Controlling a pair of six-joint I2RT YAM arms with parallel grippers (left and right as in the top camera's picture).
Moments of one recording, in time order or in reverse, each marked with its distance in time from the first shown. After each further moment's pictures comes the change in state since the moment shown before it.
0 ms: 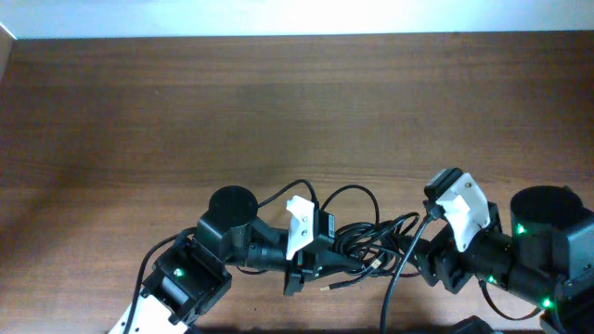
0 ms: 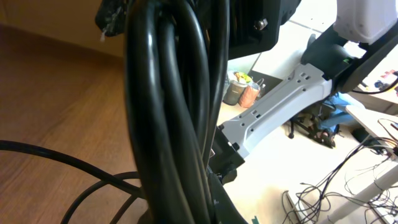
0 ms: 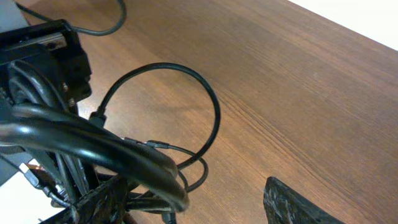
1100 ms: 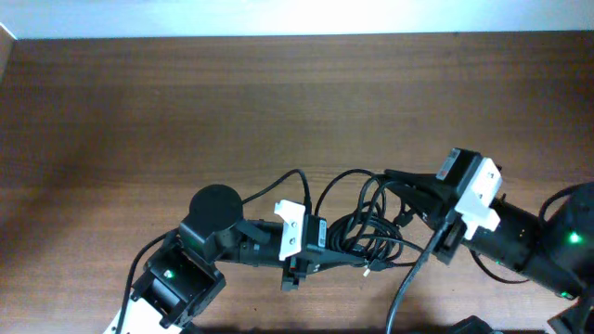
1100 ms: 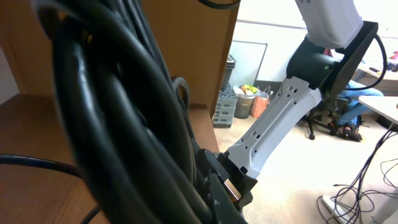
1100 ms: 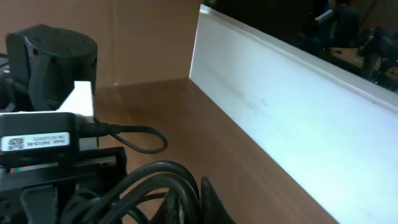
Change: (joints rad) left arm 0.011 -0.012 0.053 0.070 0.039 0.091; right arm 0.017 0.018 0.058 0.485 -0.179 -0.150
